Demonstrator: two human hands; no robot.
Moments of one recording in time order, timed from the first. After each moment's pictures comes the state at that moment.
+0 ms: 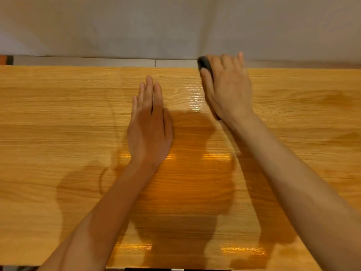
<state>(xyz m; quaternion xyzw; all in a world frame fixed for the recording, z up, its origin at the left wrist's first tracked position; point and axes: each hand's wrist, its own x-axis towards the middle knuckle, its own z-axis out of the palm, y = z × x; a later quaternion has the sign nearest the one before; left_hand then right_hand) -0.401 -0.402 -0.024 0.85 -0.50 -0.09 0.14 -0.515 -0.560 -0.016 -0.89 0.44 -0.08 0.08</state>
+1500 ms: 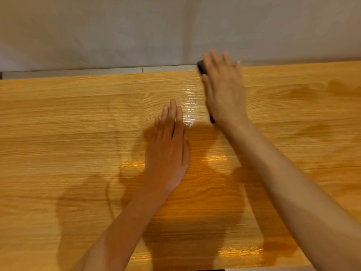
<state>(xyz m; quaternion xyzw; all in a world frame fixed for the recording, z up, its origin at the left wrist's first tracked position) -0.488 -0.402 -0.022 0.78 -0.59 -0.13 0.14 -0.569 -0.573 -0.017 -0.87 0.48 -0.08 0.12</state>
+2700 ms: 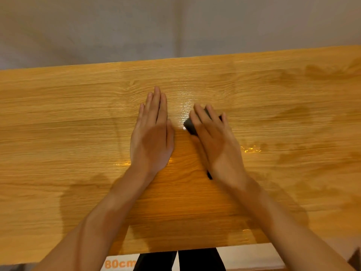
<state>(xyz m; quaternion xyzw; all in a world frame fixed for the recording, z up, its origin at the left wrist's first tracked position) -0.492 -0.402 -0.020 0.79 -0.59 -0.08 0.13 -0.654 -0.456 -0.009 -0.91 0.39 -0.03 0.16</state>
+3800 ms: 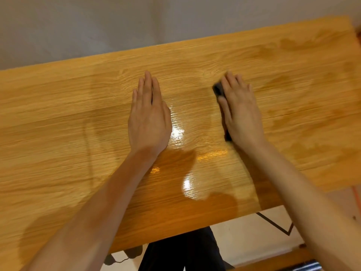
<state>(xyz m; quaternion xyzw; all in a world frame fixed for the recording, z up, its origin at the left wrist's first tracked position) -0.487 -0.401 -0.027 0.78 -0.60 -0.09 0.15 -0.681 -0.471 -0.003 -0.82 0.55 -0.08 0.15</state>
